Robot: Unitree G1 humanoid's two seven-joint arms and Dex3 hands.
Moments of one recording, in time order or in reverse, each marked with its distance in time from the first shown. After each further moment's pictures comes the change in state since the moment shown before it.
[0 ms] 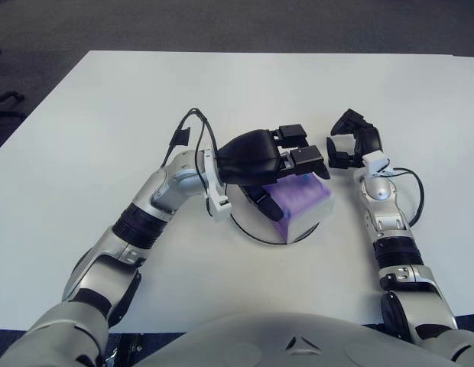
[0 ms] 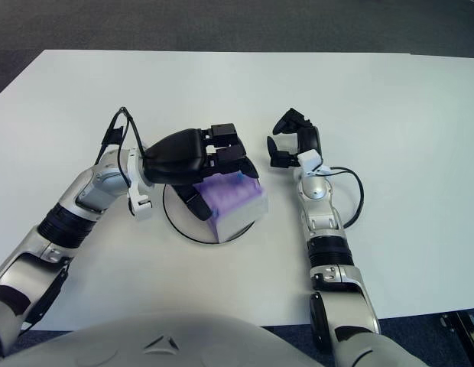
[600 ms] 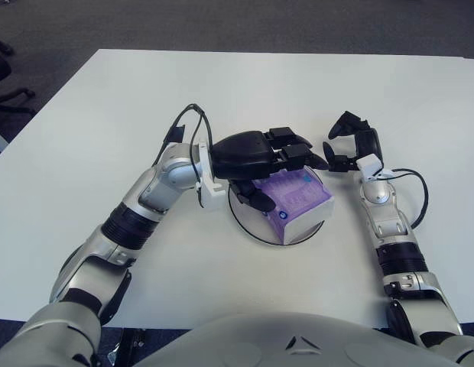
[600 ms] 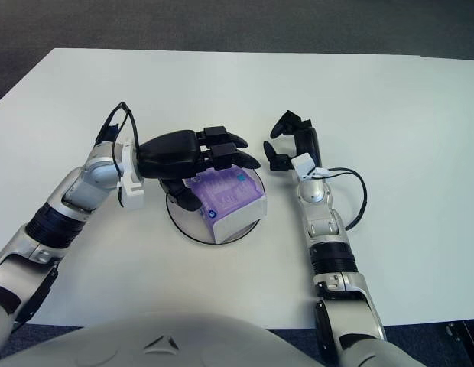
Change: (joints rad) left arm -0.012 0.064 -0.004 -0.054 -0.196 0.146 -0.231; right arm 0.038 -0.005 -0.006 -0.072 0.038 0.063 0.013
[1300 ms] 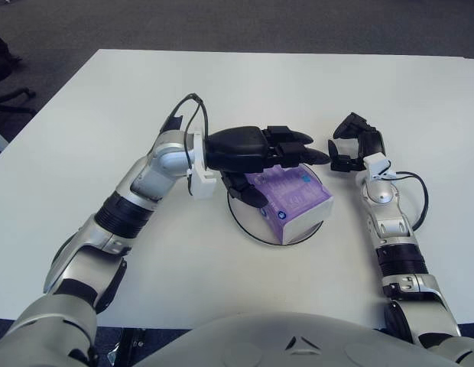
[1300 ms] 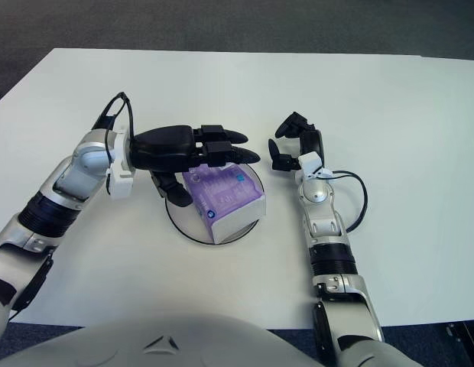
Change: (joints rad) left arm -0.062 0.043 0.034 0.023 -0.099 0.015 -0.106; right arm 0.003 0.015 -0.016 -0.014 0.052 0.063 -0.005
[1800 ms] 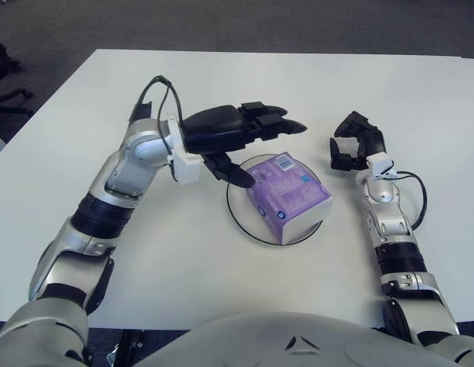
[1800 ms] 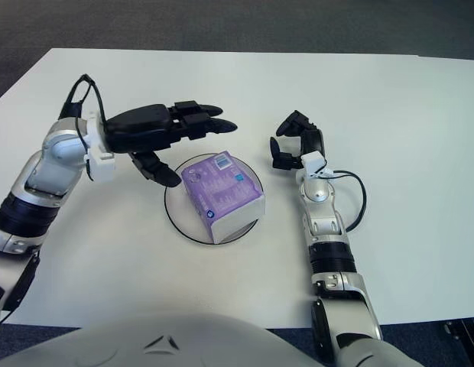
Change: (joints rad) left arm 0.037 0.068 0.135 -0.085 0.056 0.139 0.021; right arm -0.009 0.005 -0.014 0.024 0.057 -0.053 0.043
